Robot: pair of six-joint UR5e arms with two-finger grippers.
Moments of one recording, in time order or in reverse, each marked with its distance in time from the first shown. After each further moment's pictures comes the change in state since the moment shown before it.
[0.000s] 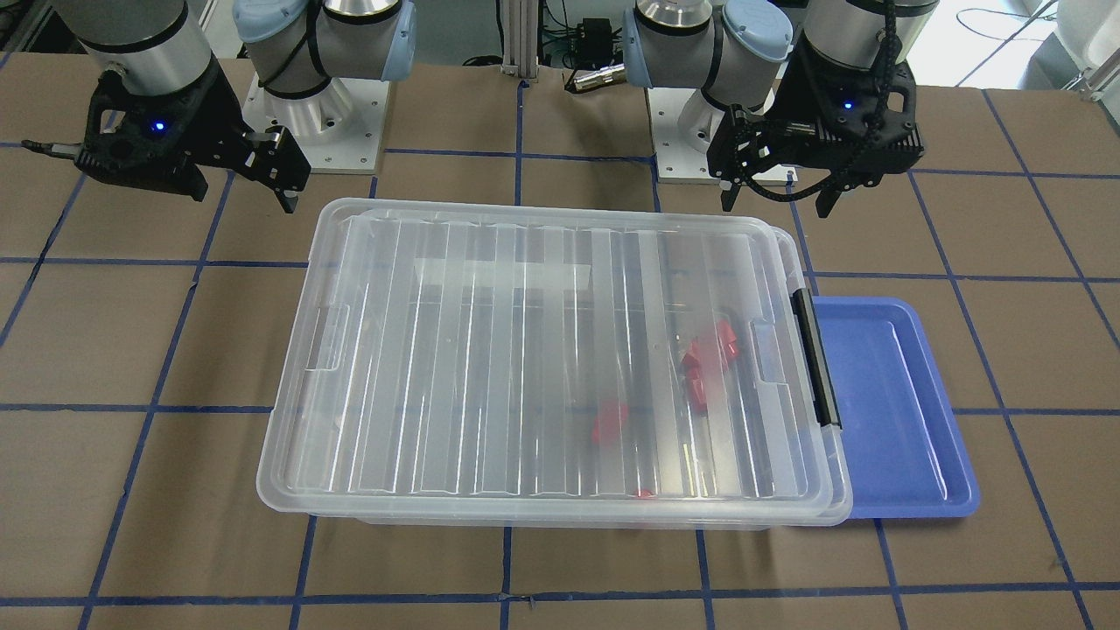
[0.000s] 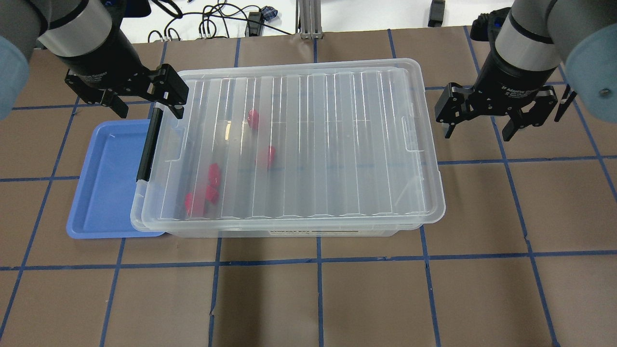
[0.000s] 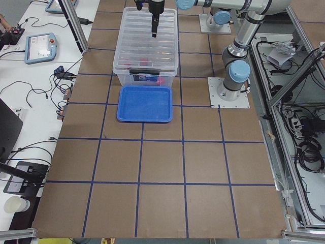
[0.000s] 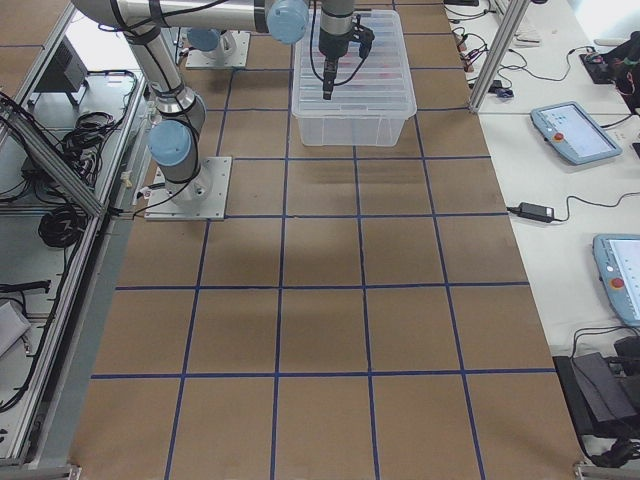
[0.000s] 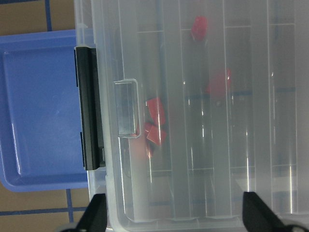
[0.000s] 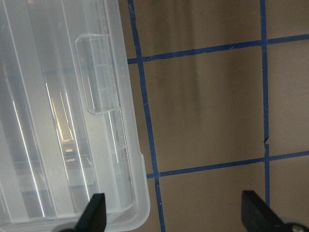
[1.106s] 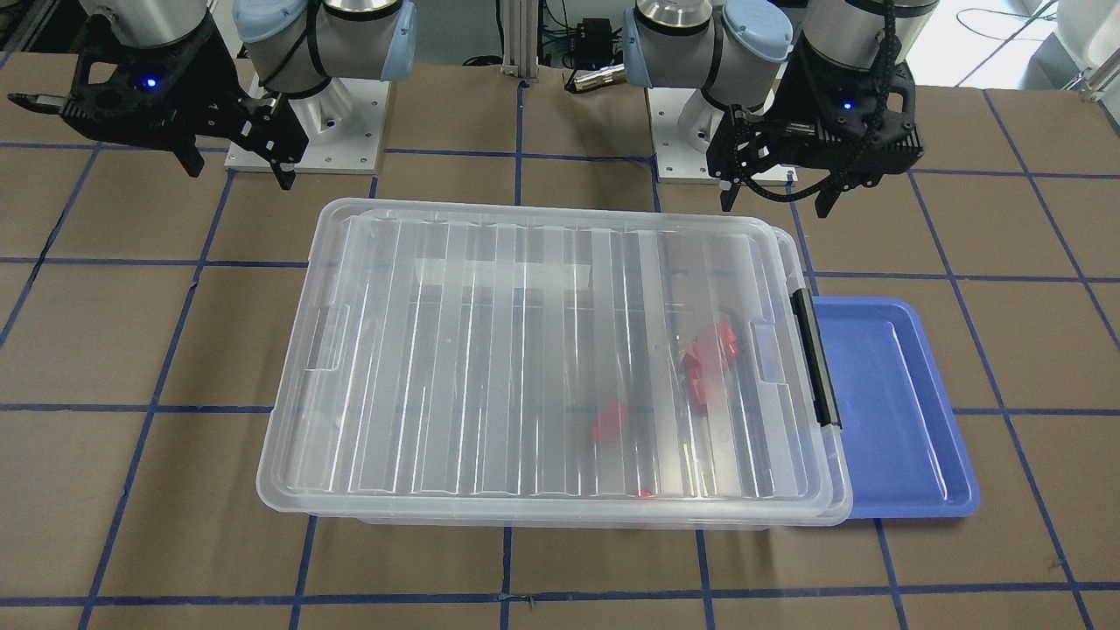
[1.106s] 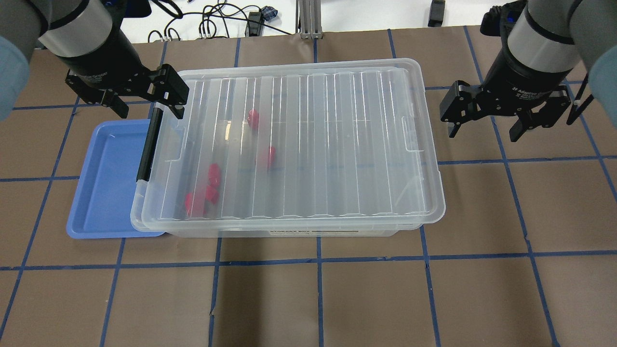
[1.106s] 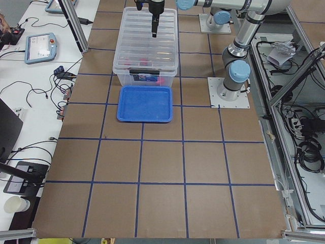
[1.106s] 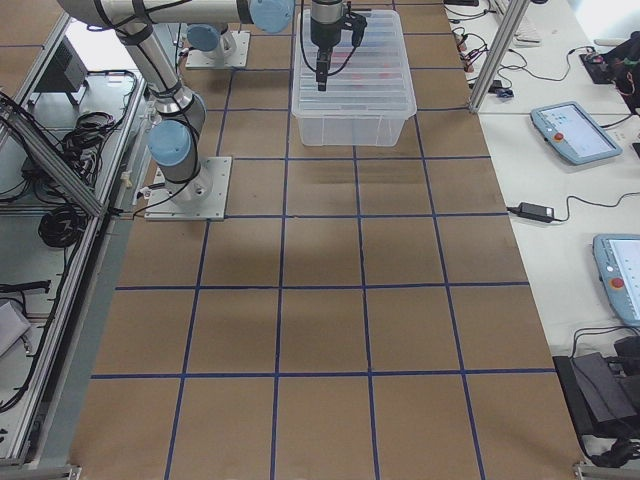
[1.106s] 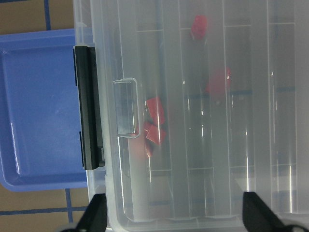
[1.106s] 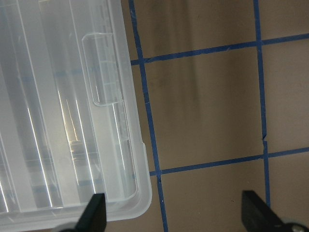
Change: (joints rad) left arm 0.000 0.000 -0.001 0.000 -0.002 0.000; right arm 0.003 -0.050 0.011 0.002 0.005 0.009
